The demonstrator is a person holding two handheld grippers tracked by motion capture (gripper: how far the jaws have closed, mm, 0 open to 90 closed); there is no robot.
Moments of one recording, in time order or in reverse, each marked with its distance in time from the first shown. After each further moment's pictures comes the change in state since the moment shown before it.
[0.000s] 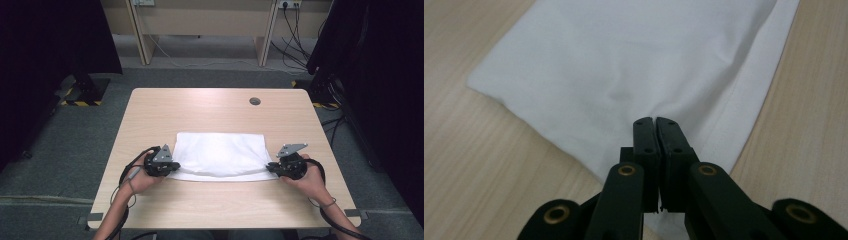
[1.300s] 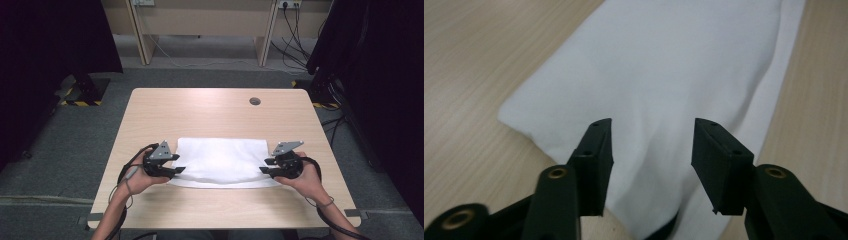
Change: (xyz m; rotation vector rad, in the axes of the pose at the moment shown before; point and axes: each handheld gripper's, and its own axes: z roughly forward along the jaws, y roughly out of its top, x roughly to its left) left arm -0.008 0.013 0.001 -0.069 -0.003 -0.073; right arm 0.016 0.017 0.005 0.015 0.019 -0.023
